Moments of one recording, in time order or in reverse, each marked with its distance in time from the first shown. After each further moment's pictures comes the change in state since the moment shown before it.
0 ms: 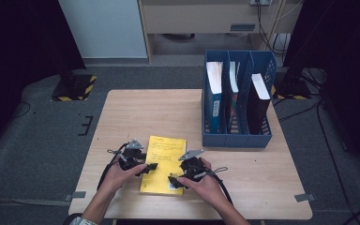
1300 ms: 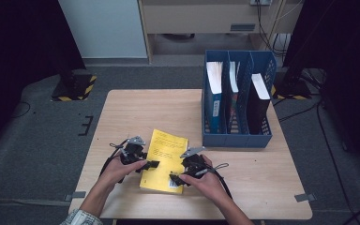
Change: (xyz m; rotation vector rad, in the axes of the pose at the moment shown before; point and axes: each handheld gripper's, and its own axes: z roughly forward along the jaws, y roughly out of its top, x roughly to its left) left arm 0.004 0.016 0.002 0.050 -0.122 0.038; right arm -0.013 0.004 0.002 -0.009 0.014 -0.013
